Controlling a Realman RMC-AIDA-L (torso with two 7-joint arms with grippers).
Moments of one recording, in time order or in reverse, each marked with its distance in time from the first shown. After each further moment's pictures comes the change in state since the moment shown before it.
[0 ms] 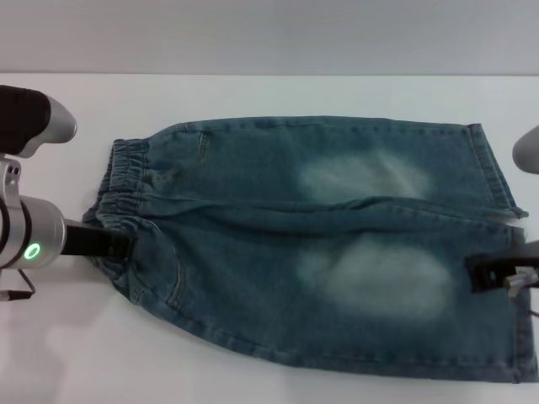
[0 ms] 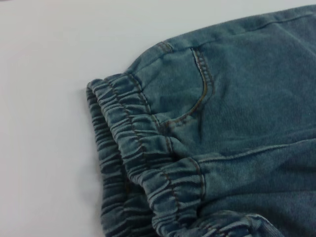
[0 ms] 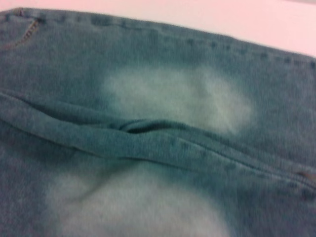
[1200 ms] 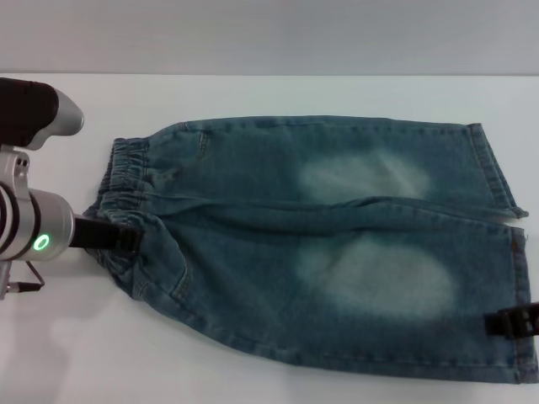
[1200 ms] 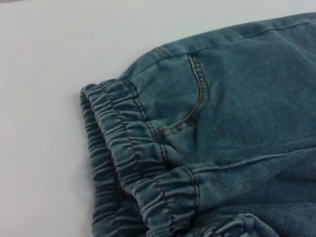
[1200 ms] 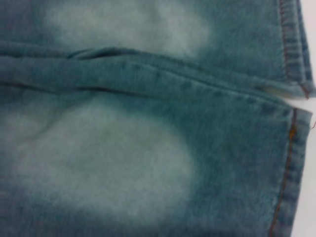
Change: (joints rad) left arm -0.036 0.001 -0.004 0.038 -0.010 0.014 -0.018; right arm -0.021 0.005 0.036 0.003 -0.008 0.172 0.063
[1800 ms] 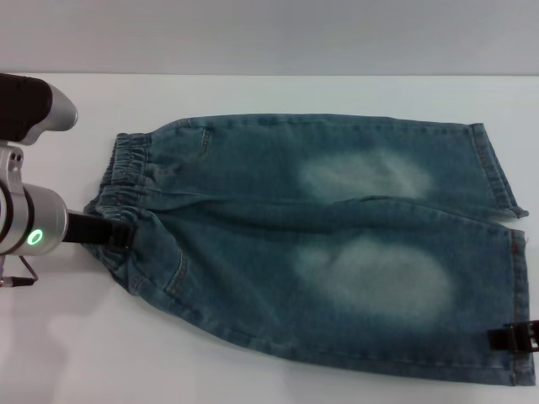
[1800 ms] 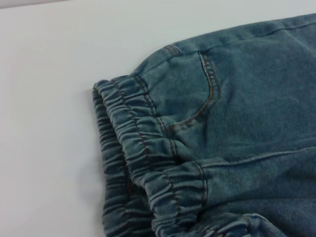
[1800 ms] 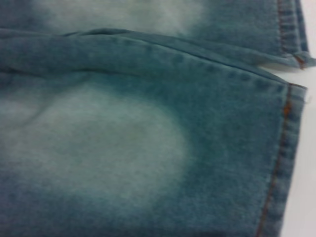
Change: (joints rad) left arm -0.014 0.003 -0.024 0.019 0.004 0.000 0.018; right arm -0.034 -0.005 -0.024 0.008 -0.004 0.007 0.073
